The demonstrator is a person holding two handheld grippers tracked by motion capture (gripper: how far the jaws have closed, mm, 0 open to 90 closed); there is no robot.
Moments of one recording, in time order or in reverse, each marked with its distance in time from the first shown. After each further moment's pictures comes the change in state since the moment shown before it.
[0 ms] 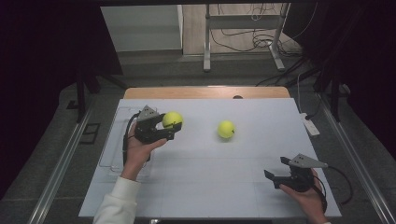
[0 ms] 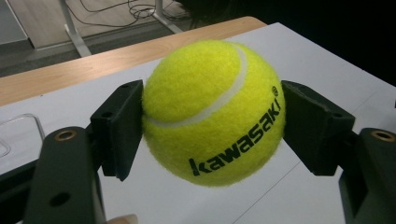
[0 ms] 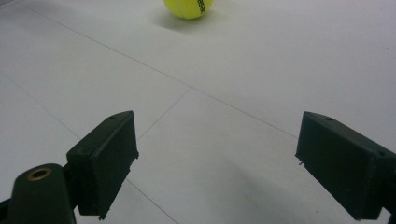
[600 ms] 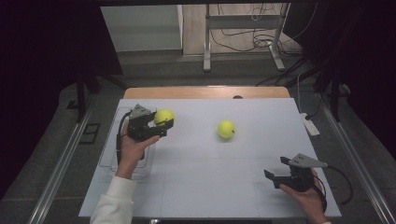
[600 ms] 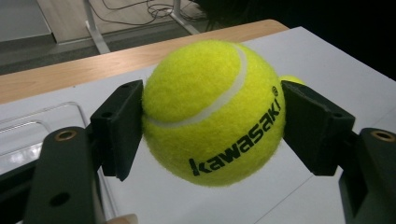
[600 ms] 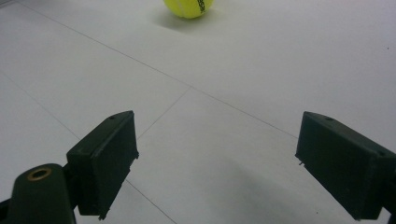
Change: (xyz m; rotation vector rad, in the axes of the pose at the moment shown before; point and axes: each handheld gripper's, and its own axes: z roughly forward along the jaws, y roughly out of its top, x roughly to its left) left arm 0.021 -0.003 -0.007 -0.010 0.060 -0.047; right arm -0.001 0.000 0.000 0.001 0.003 0.000
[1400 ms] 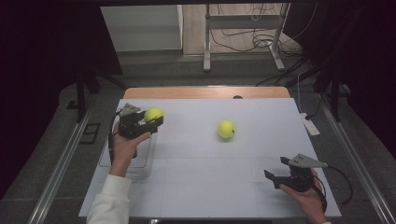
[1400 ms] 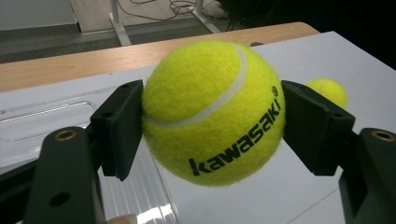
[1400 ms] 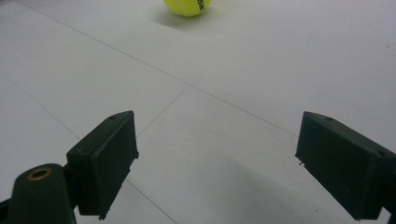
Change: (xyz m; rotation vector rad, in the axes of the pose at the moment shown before) left arm 0.029 -0.006 -0.005 0.005 0.074 -0.068; right arm 0.000 -0.001 0.000 0.004 -0.003 0.001
